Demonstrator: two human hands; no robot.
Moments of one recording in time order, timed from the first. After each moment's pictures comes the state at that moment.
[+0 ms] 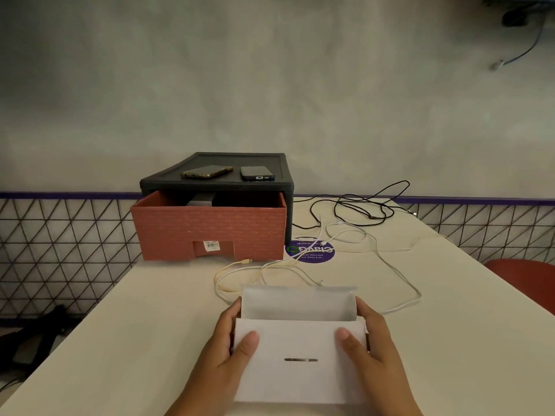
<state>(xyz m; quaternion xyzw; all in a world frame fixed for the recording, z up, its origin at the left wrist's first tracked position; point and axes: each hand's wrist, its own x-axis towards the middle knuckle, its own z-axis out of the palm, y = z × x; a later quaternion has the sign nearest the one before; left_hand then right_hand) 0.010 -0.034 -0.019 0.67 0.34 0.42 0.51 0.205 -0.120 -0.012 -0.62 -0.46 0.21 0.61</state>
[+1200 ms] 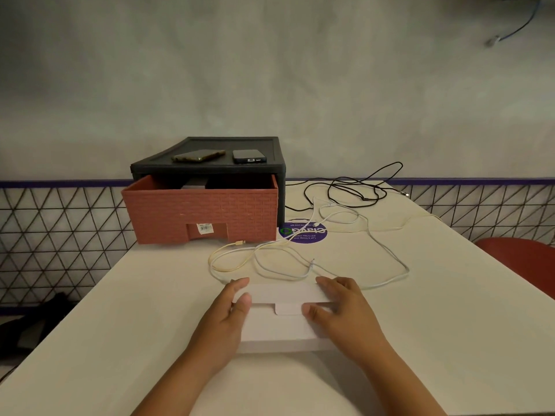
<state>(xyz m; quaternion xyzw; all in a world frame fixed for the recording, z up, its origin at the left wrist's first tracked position) 0.020 -0.029 -0.009 0.71 0.44 0.34 0.43 0.208 -0.102 0.000 -0.74 -0.52 0.14 0.41</state>
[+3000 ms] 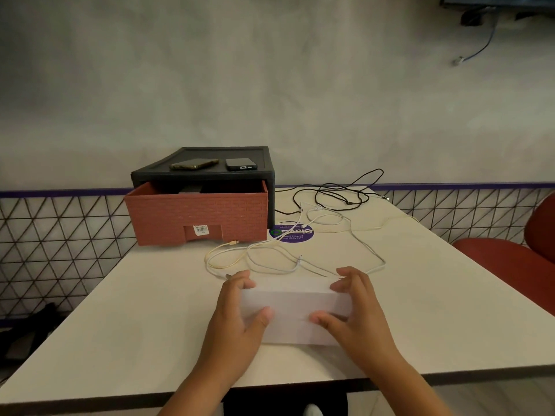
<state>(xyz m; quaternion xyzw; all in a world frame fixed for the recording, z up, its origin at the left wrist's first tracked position) 0.028 -0.076 -0.012 0.75 0.36 0.46 0.30 0.213 -0.156 -0.006 -0.63 -0.57 0.02 0.53</state>
